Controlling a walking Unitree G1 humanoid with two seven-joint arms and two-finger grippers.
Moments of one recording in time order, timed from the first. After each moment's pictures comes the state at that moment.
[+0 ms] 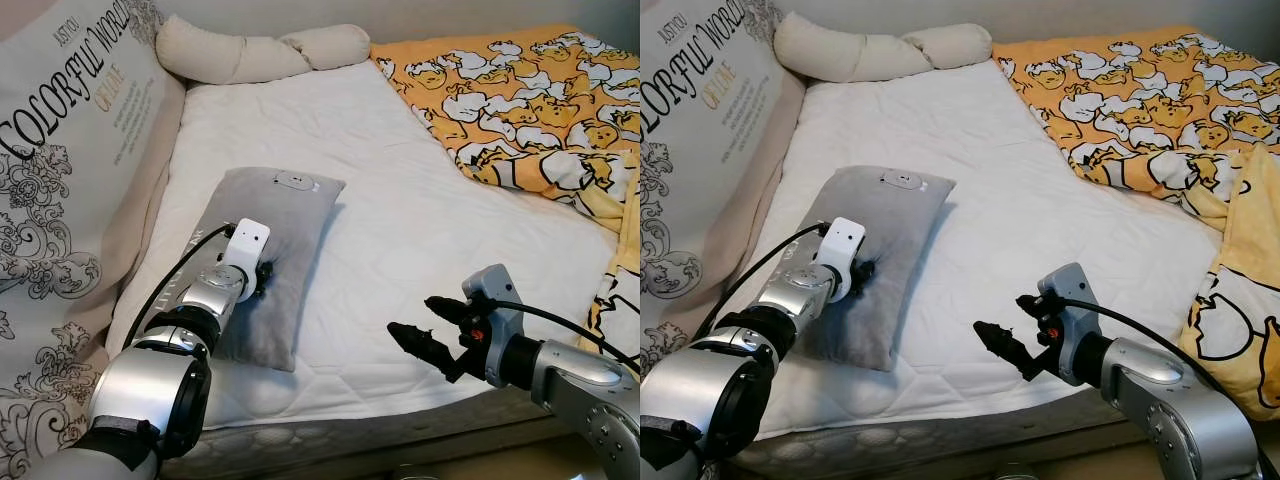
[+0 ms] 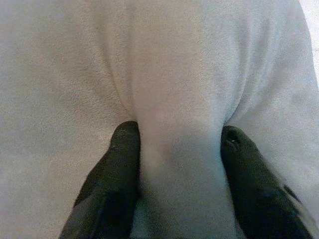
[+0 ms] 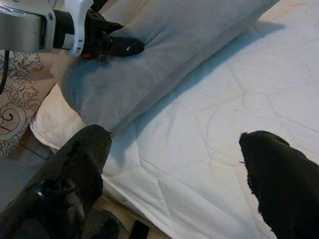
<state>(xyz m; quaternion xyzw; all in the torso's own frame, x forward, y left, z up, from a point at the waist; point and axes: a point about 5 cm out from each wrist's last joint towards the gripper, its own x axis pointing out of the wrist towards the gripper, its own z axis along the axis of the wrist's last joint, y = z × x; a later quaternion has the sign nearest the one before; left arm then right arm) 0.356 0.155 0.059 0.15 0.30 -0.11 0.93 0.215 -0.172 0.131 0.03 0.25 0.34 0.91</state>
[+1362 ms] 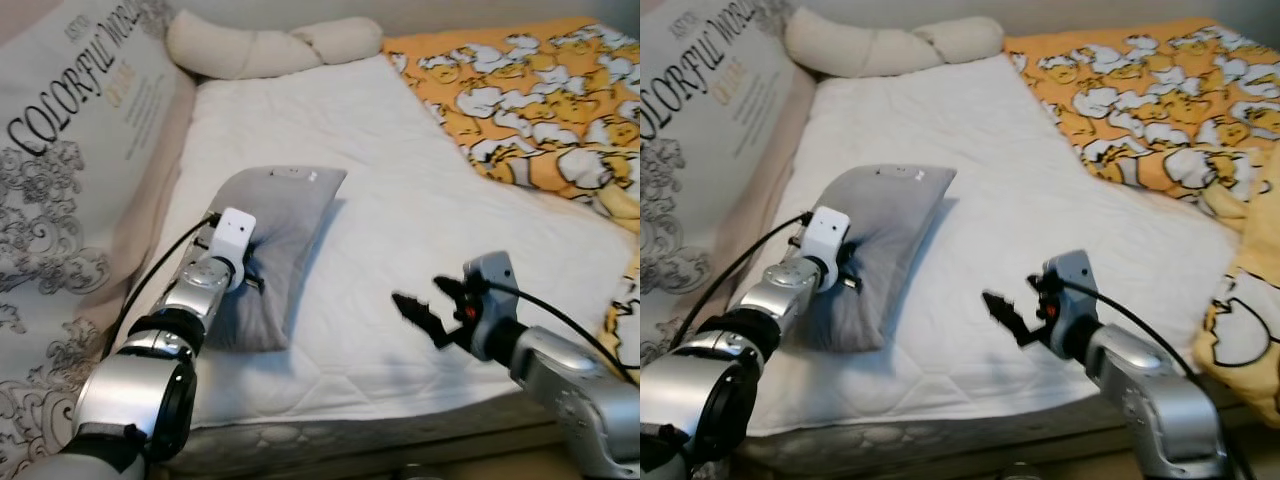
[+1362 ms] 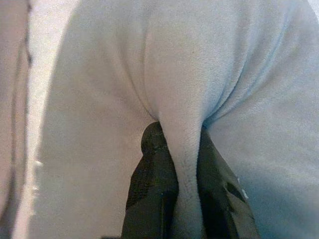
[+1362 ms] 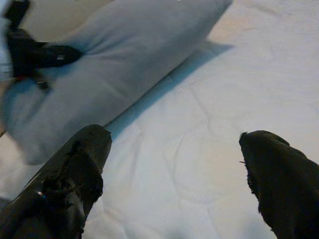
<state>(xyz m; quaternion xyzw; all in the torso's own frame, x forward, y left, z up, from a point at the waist) 0.364 0.174 0.078 0.15 0.21 -0.10 0.96 0.246 -0.173 0.117 0.05 0.19 0.24 0.95</state>
